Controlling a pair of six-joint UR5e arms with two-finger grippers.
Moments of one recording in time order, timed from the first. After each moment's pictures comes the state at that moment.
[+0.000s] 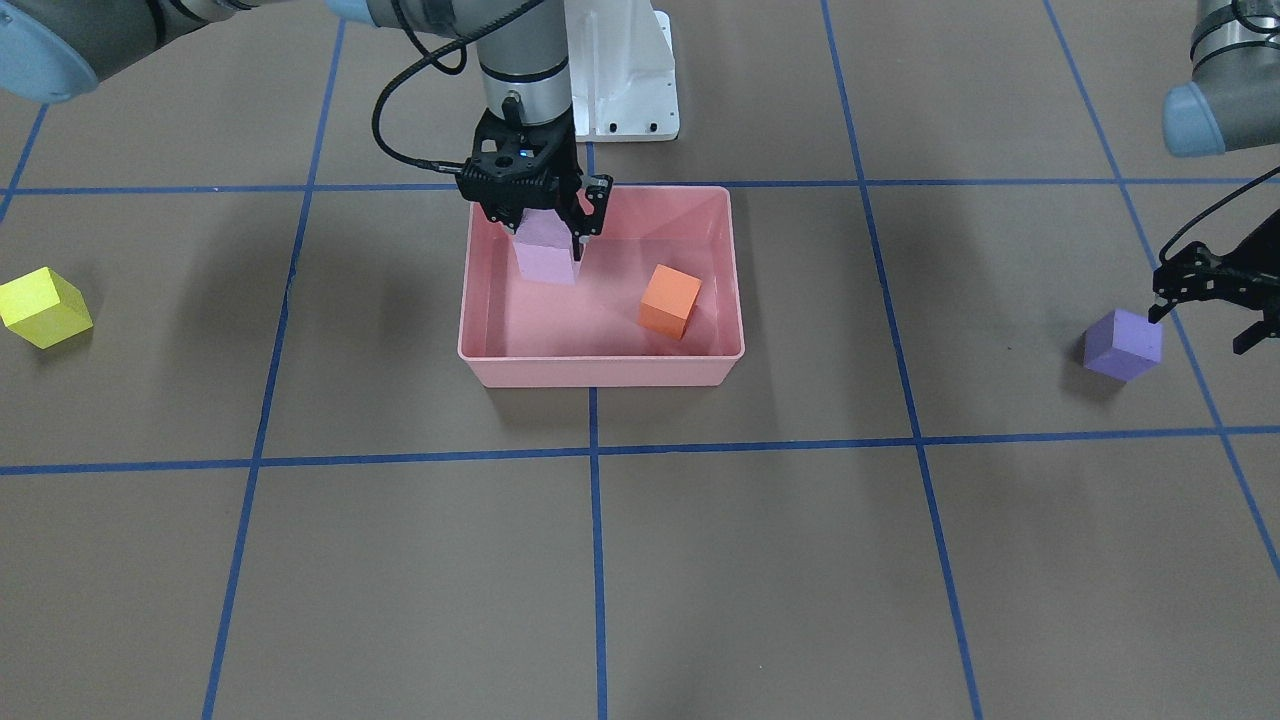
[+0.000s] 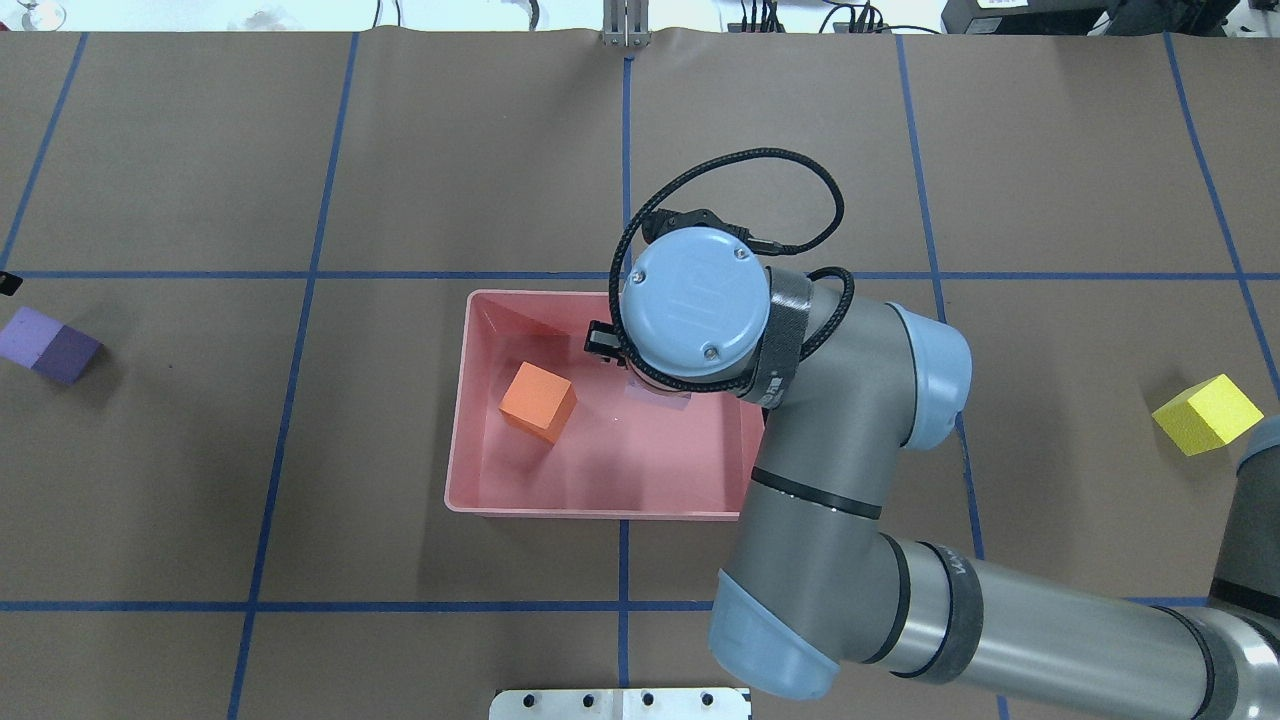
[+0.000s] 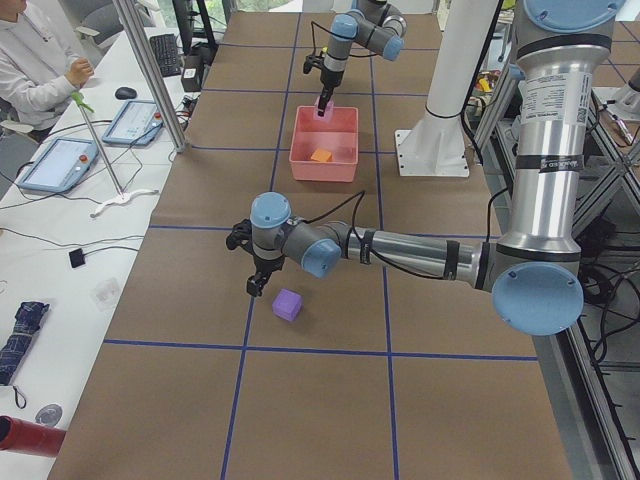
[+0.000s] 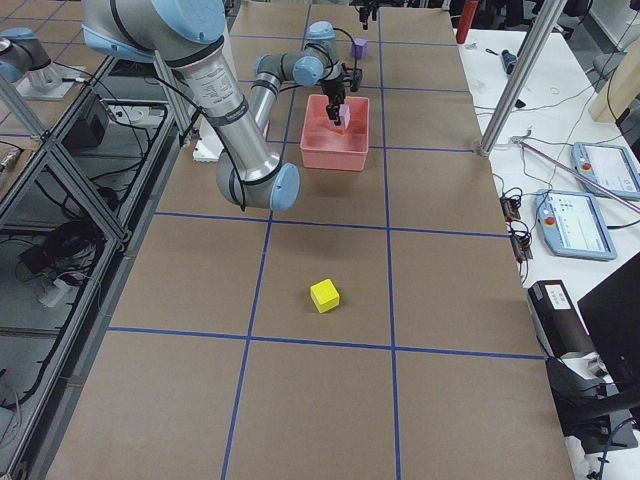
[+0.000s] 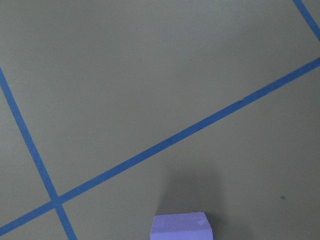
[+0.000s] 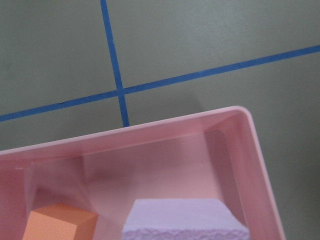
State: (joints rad) left arm -1.25 -1.59 -1.64 -2.00 -2.26 -0.08; right arm 0.43 -0.81 1.83 -1.78 1.63 1.50
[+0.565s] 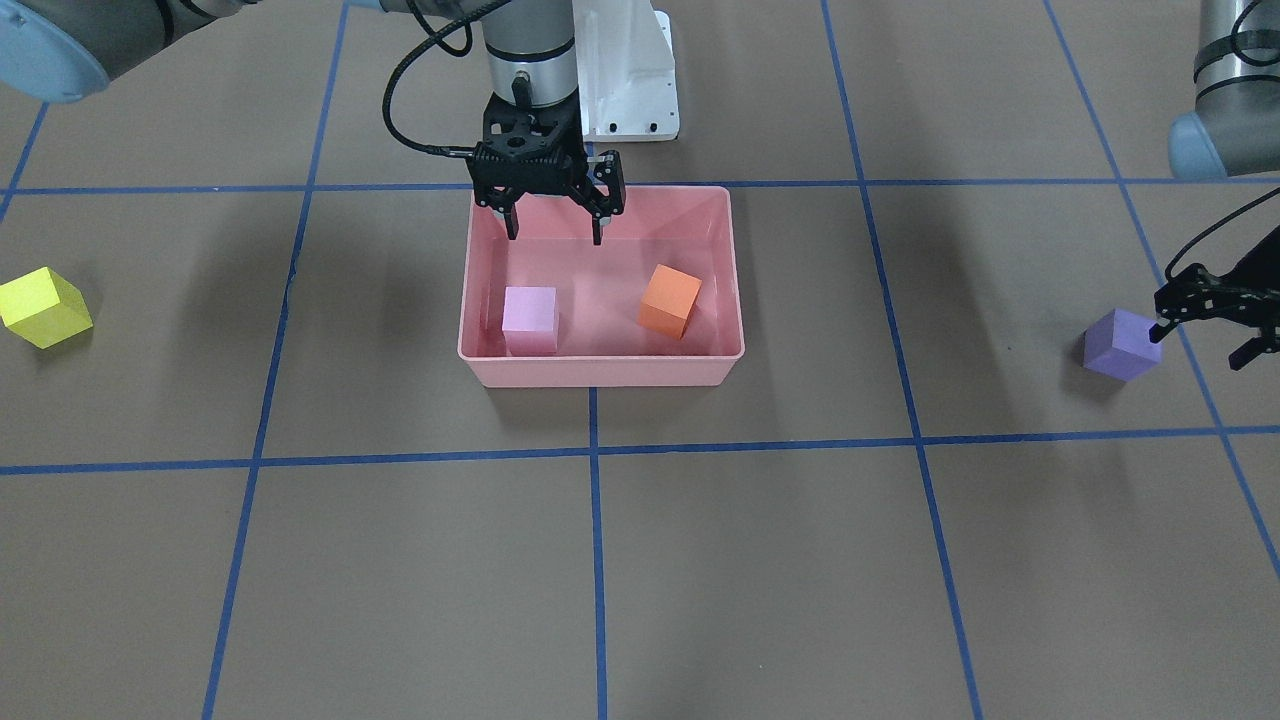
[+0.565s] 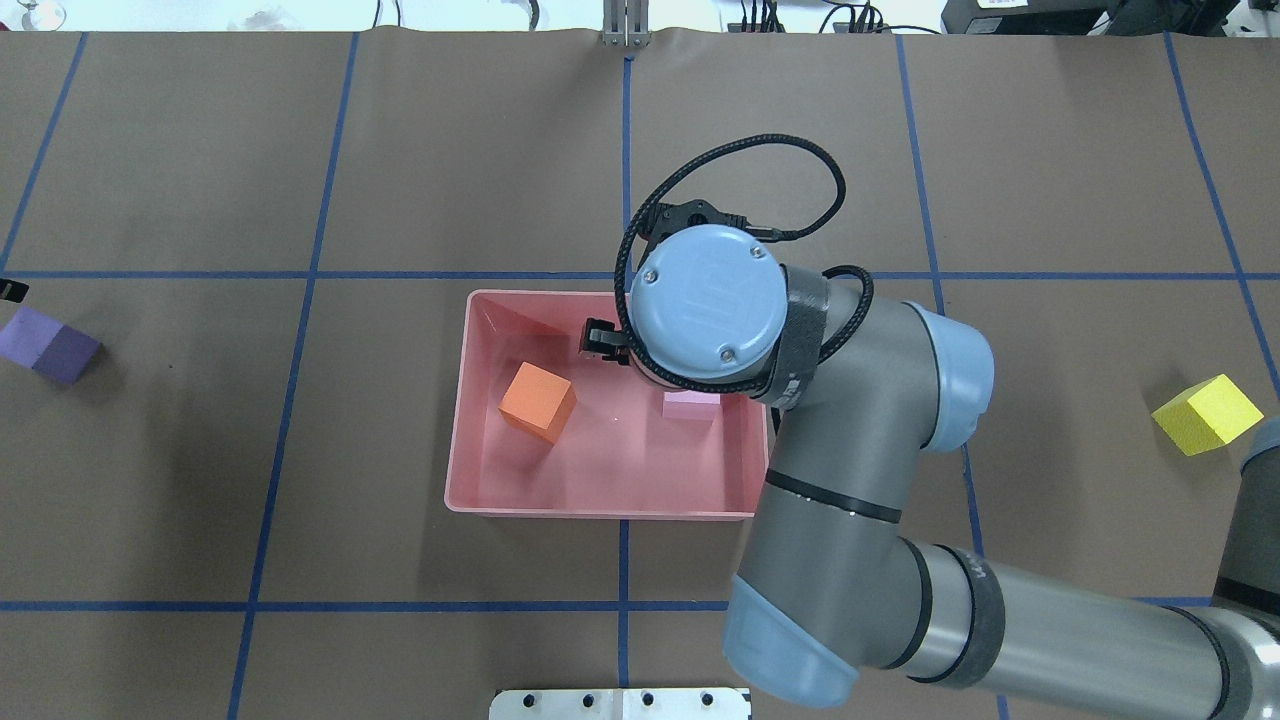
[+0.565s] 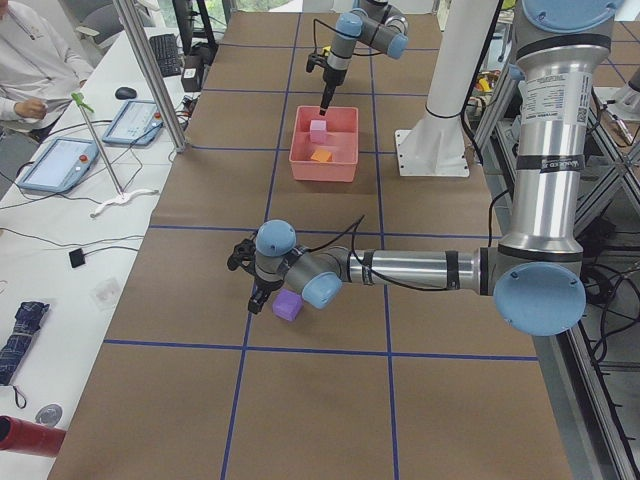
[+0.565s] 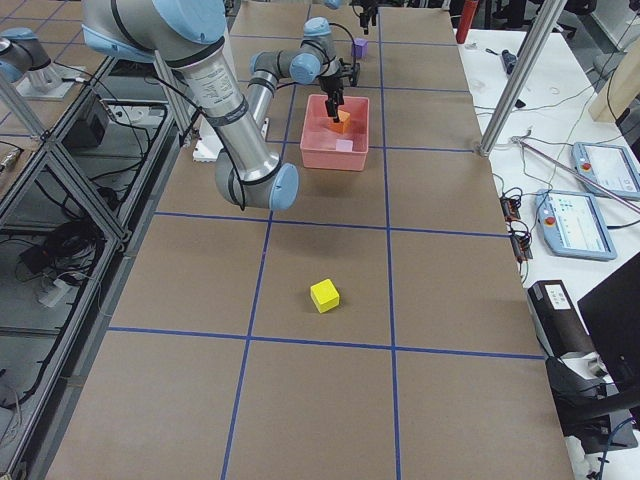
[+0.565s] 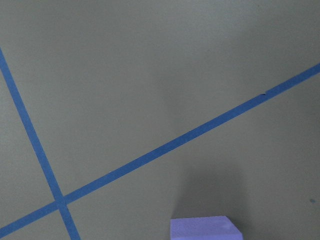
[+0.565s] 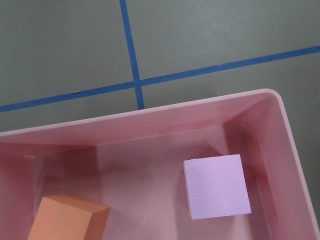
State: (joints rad) left arm -1.24 -1.57 -1.47 -2.30 -2.26 -0.25; right arm 0.46 -0.82 1.89 -1.79 1.65 1.40
